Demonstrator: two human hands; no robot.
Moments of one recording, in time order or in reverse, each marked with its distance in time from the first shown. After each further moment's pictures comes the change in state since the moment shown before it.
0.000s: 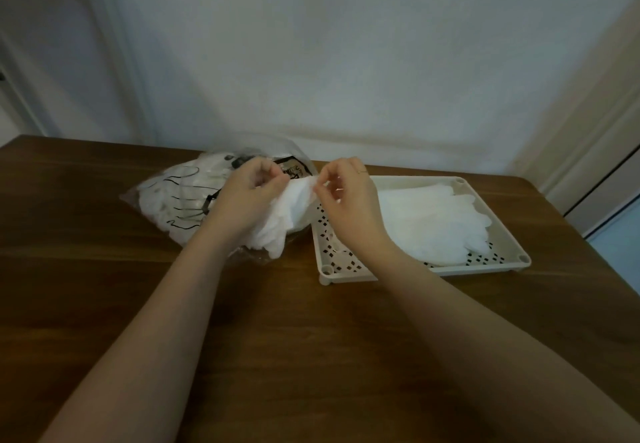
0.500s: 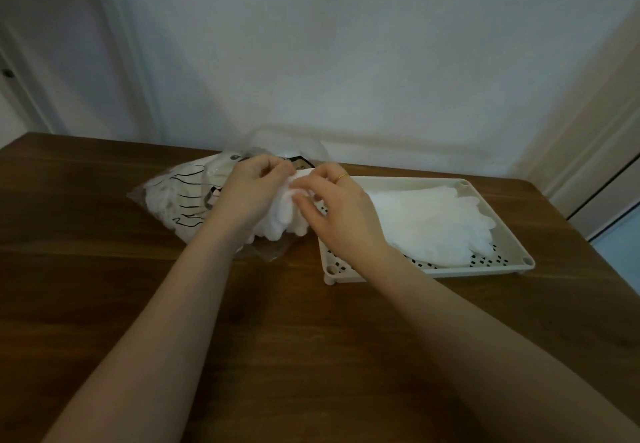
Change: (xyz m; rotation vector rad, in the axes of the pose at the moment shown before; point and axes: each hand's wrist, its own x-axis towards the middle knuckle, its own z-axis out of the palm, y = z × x) left_hand -0.003 0.014 -0.006 -0.109 -0.003 -0.078; right_hand -0.012 -0.016 0.007 -0.270 -0.068 -0.293
